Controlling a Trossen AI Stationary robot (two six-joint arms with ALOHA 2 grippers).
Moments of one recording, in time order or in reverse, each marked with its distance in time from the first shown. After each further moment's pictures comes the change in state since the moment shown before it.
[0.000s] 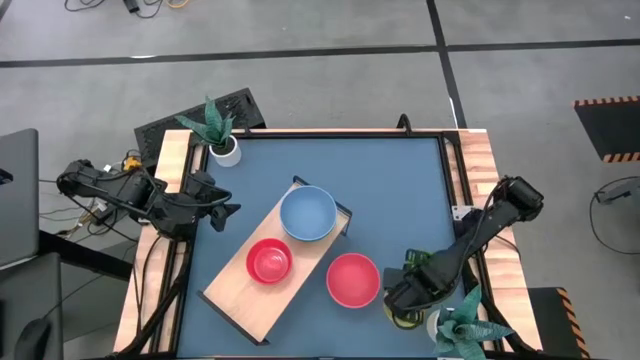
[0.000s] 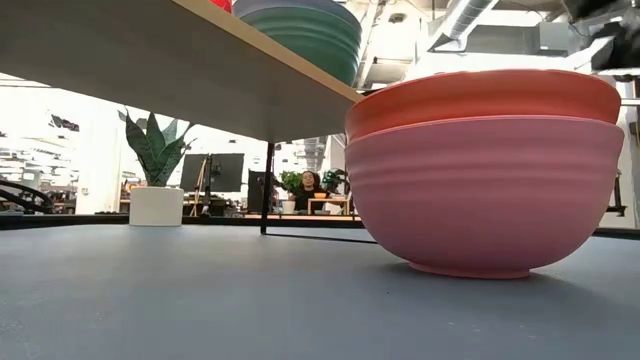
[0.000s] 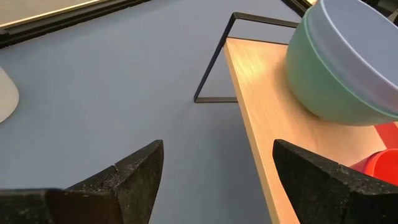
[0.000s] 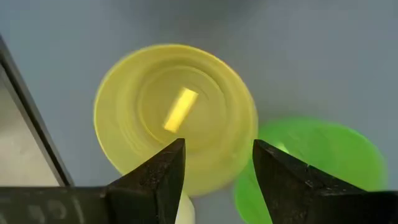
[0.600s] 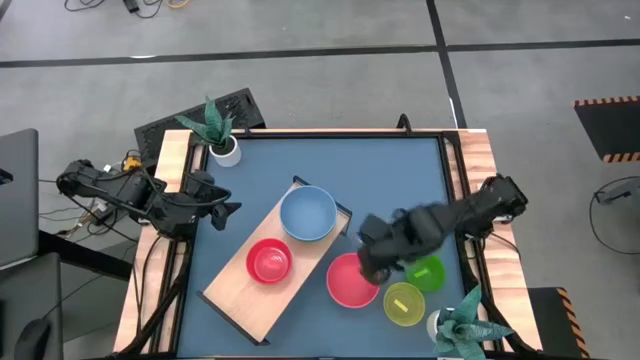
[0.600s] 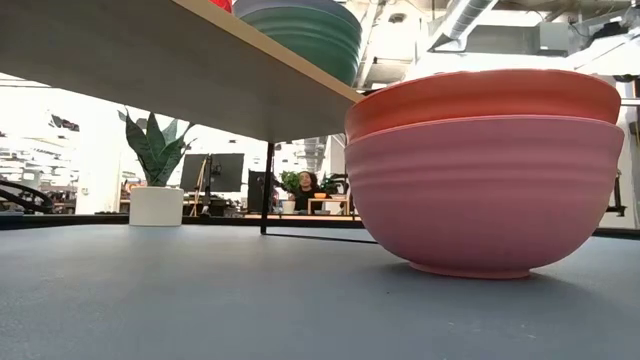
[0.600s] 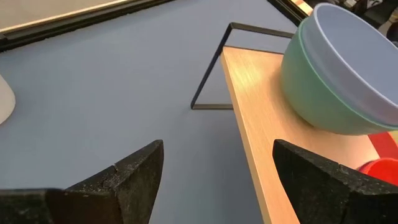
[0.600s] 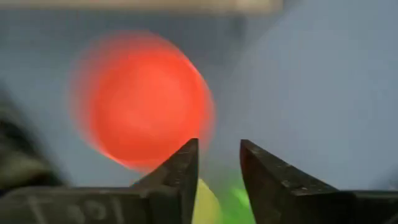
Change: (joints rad) left arm 0.000 0.000 0.000 0.026 -0.019 -0.001; right arm -0.236 0.097 0.618 -0.468 0.244 0.157
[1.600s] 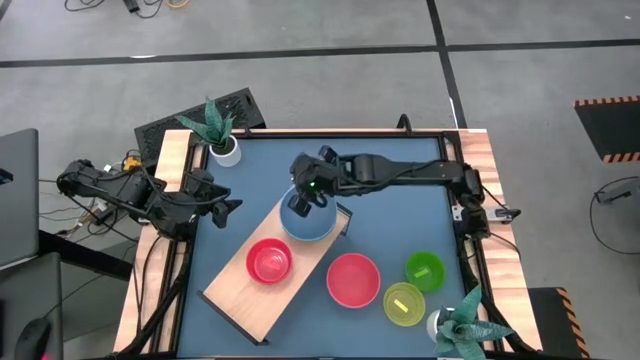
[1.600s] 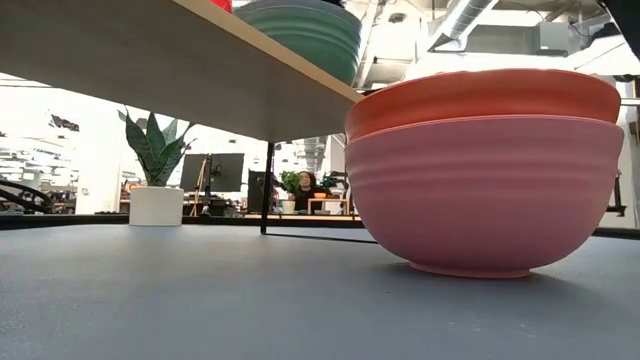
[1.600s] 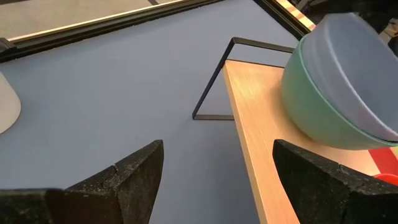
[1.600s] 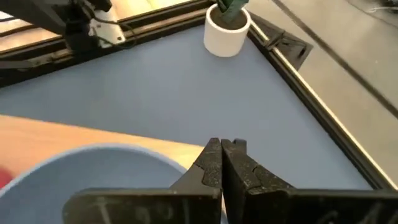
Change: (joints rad) left arm 0.000 0.000 0.000 0.018 -0.044 -0.003; right arm -0.425 0.248 0.210 0.723 0.177 -0.713
